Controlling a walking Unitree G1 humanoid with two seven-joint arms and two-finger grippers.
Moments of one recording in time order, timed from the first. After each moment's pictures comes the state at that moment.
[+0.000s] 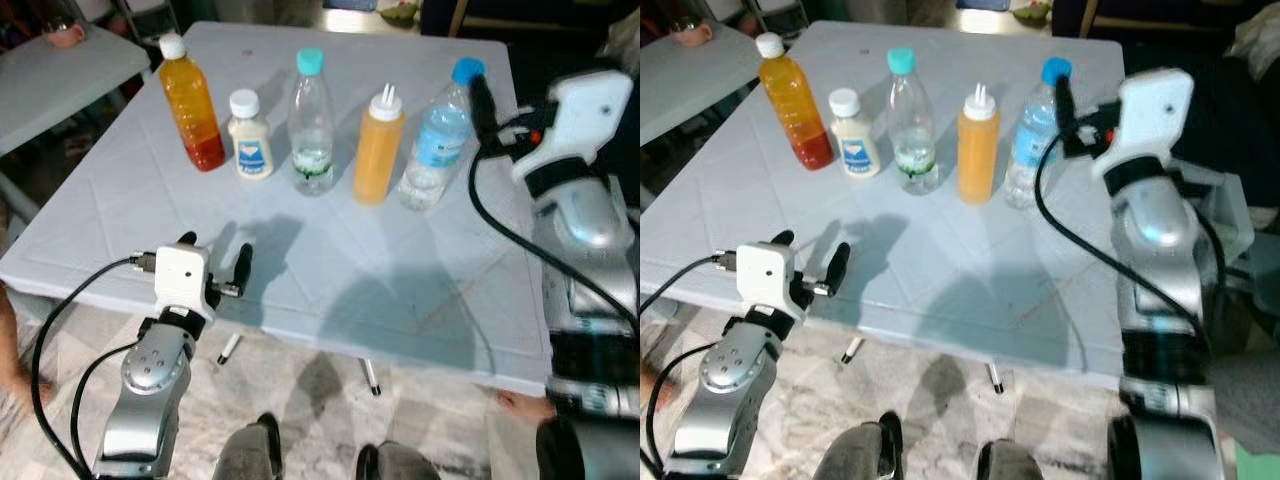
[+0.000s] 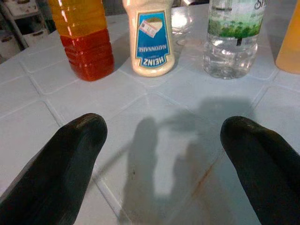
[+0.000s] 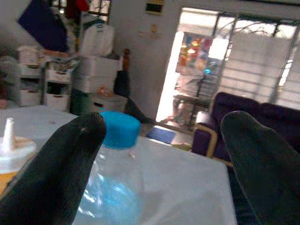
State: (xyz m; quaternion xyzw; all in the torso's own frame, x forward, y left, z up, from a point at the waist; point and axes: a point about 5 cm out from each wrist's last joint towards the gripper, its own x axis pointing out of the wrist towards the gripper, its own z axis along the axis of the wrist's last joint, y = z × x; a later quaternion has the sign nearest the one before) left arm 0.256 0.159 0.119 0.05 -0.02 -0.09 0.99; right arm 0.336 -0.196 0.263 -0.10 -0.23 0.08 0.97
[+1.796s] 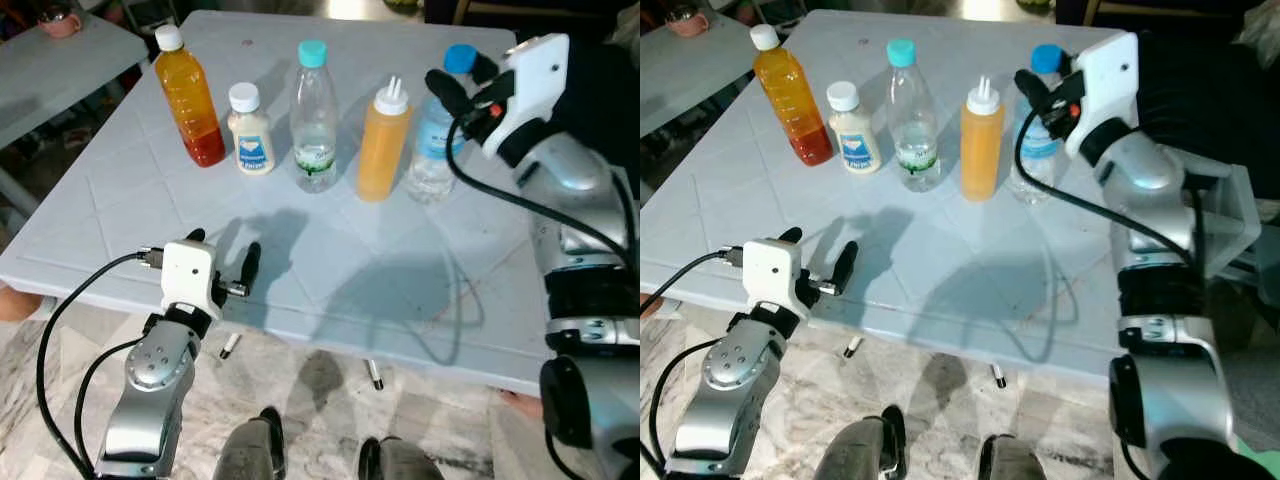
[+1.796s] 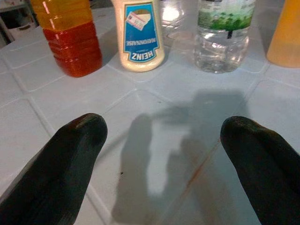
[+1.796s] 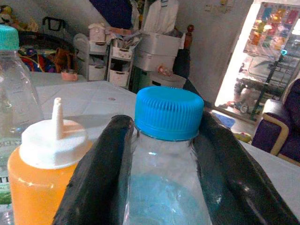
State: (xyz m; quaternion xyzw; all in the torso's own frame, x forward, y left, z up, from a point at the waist) left arm 0.256 0.150 0.123 0.05 -0.02 -0.11 0.99; right arm 0.370 -0.182 0.270 -0.11 -0.17 0.21 0.96
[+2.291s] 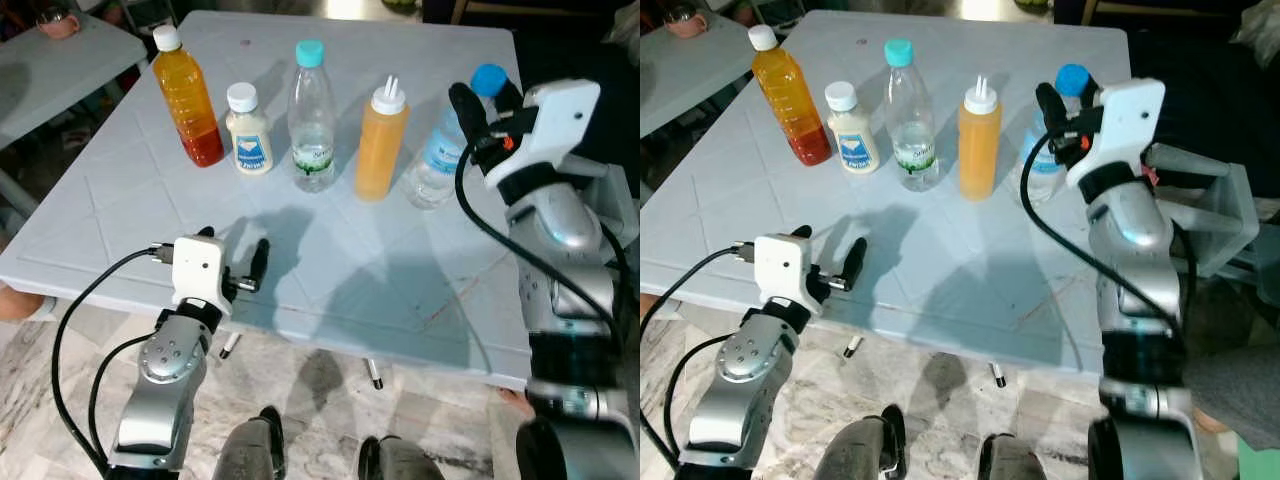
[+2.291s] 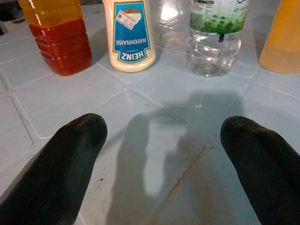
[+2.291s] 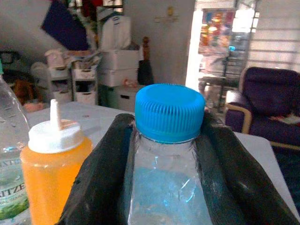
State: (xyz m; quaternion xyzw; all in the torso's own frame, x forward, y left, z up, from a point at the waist) left arm 0.260 0.140 0.122 0.03 -0.01 -0.11 0.99; right arm 0.326 -0.180 0.241 -0.03 -0.19 0.11 0.98
